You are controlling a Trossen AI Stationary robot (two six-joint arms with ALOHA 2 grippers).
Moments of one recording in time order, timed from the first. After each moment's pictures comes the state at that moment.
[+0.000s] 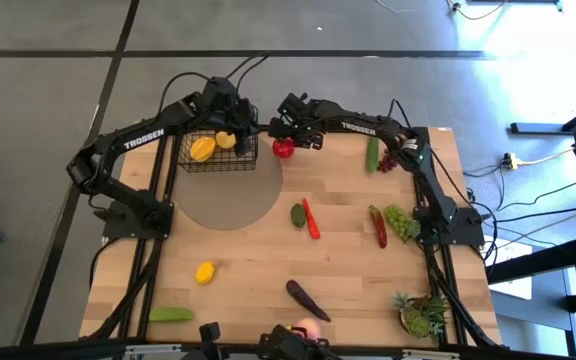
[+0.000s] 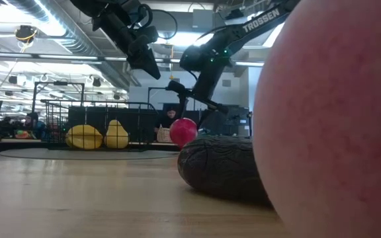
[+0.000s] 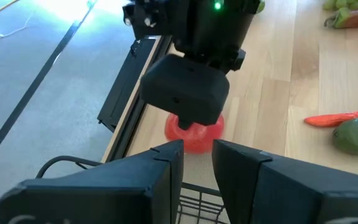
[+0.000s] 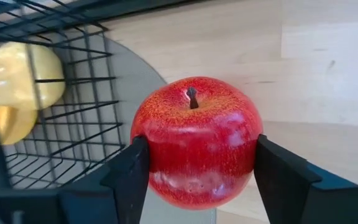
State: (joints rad) left arm 0.72 1.41 1.18 -0.41 0.22 0.32; right arm -0.51 2.26 1.97 -0.78 -0.07 1.17
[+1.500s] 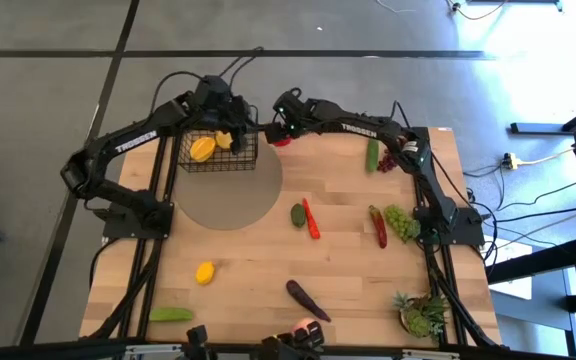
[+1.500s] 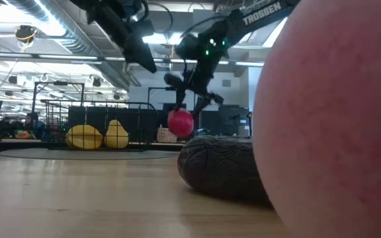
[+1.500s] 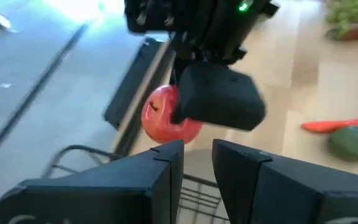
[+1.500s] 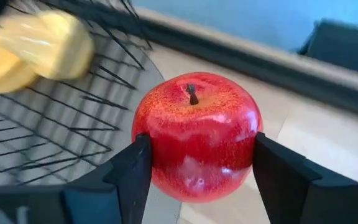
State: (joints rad) left arm 0.72 1.35 1.18 -0.45 0.19 0.28; right arm -0.47 2.24 2.02 -0.74 0.12 0.68
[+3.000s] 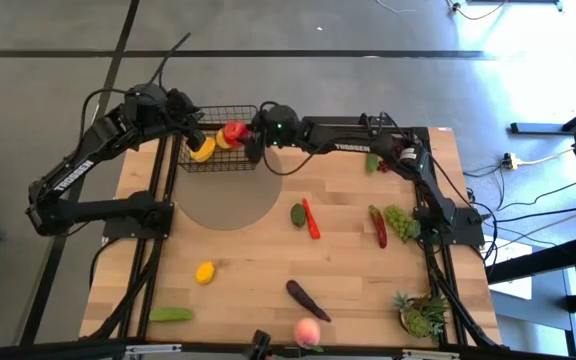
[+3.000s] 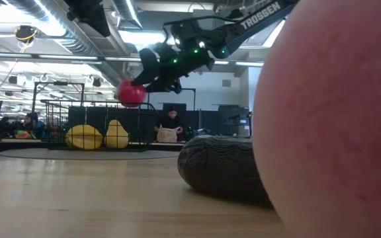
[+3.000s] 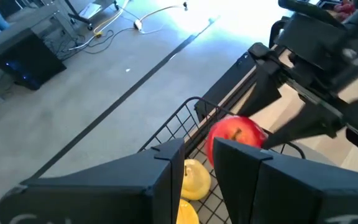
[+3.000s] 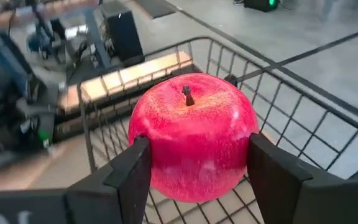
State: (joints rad) left arm 0.72 0.89 1.18 -0.73 -0.22 0.16; right arm -0.37 2.24 1.82 0.08 -0.05 0.12
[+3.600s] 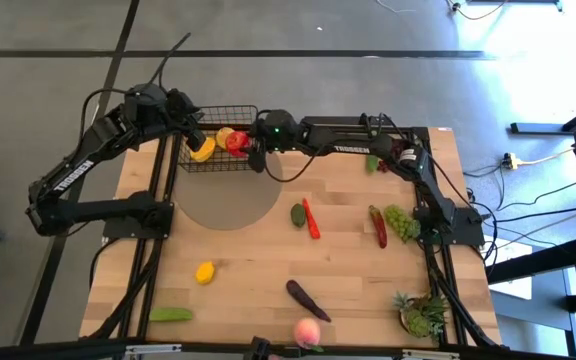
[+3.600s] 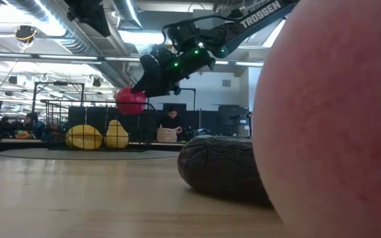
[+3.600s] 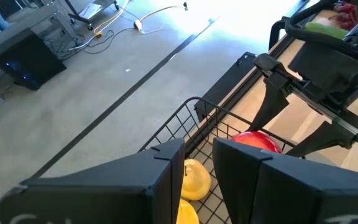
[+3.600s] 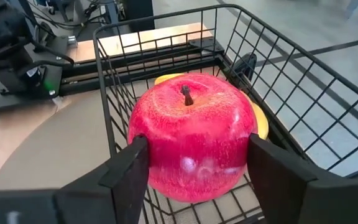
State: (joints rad) left arm 0.72 0.89 1.18 -0.73 -0.22 0.16; right arm -0.35 2.24 1.81 -0.01 -0.09 0.00
